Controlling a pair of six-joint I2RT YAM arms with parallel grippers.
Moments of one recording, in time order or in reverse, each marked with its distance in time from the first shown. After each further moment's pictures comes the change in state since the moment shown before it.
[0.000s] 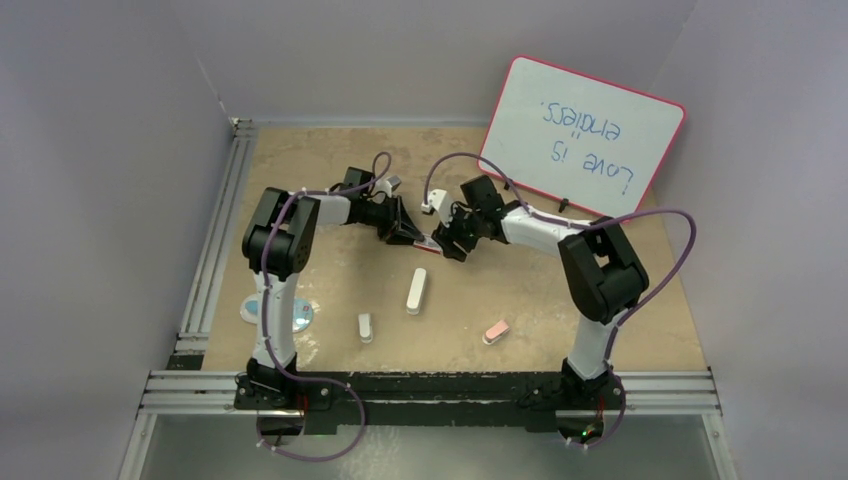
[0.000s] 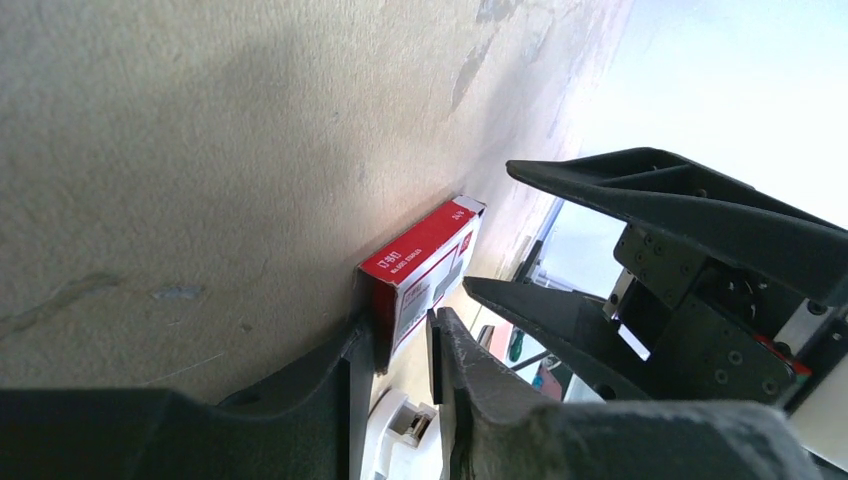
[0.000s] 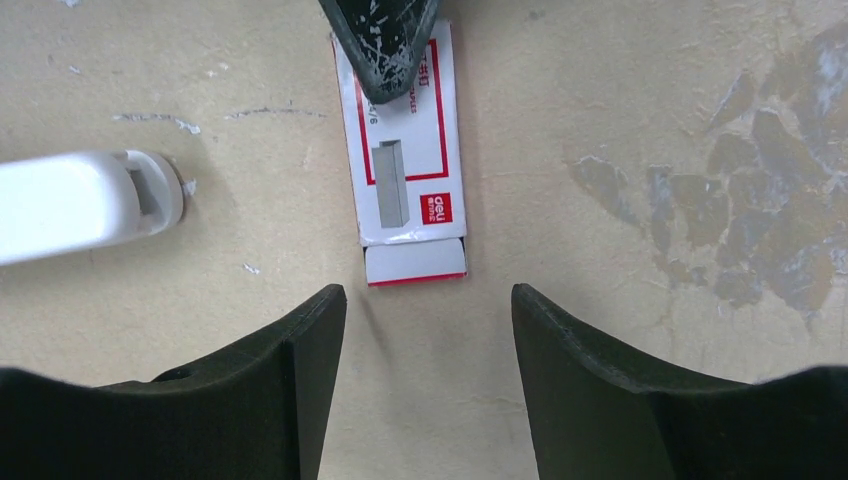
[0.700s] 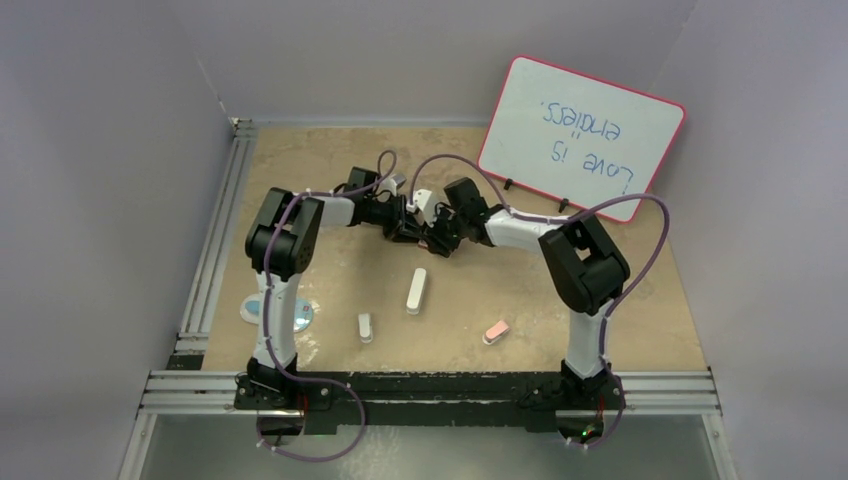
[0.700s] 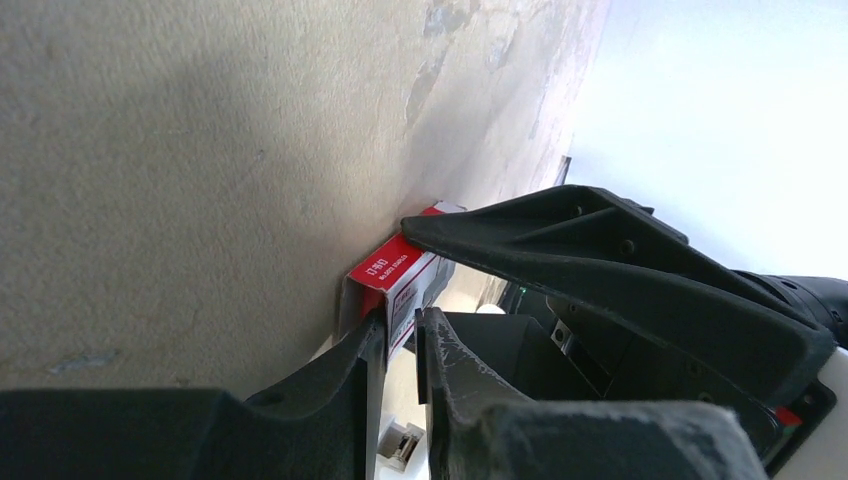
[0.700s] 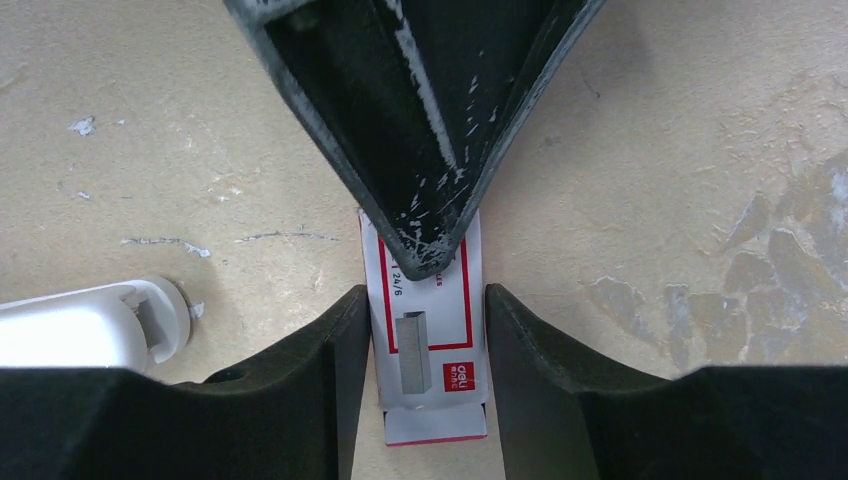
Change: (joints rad) left arm -0.026 0.007 -0.004 0.101 0.023 -0.034; right arm 0.058 0.095 0.041 0.120 0.016 0.067
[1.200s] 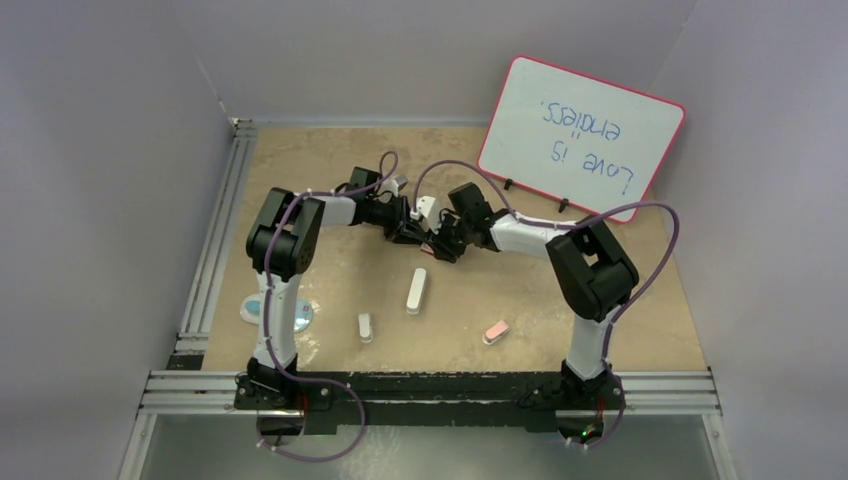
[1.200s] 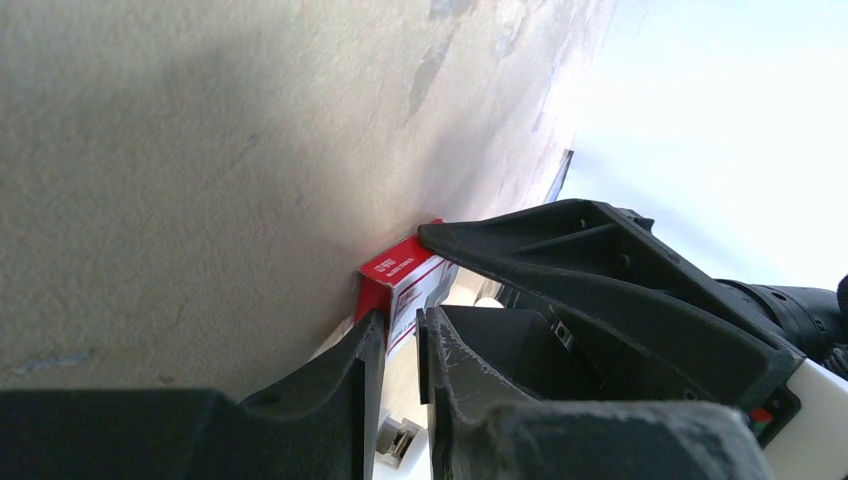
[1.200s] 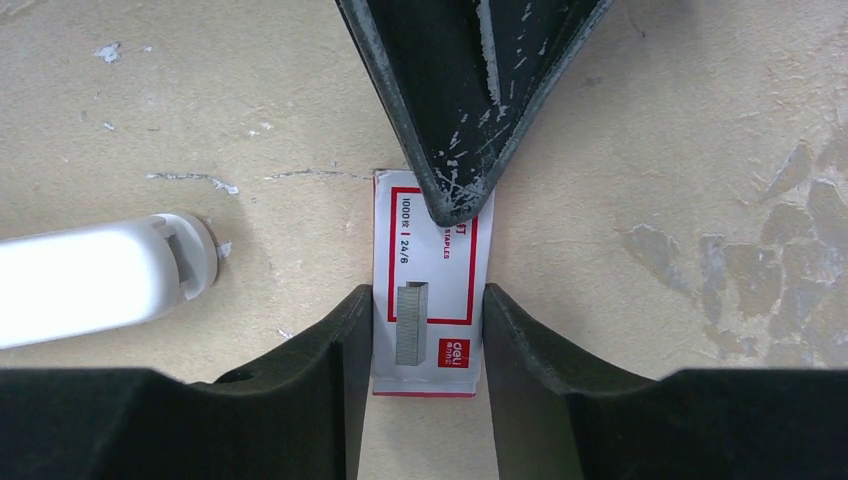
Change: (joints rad) left arm -0.009 0.000 0.013 -0.066 -0.010 0.011; right arm 0.002 -0.059 -0.068 -0.022 0.005 -0.032
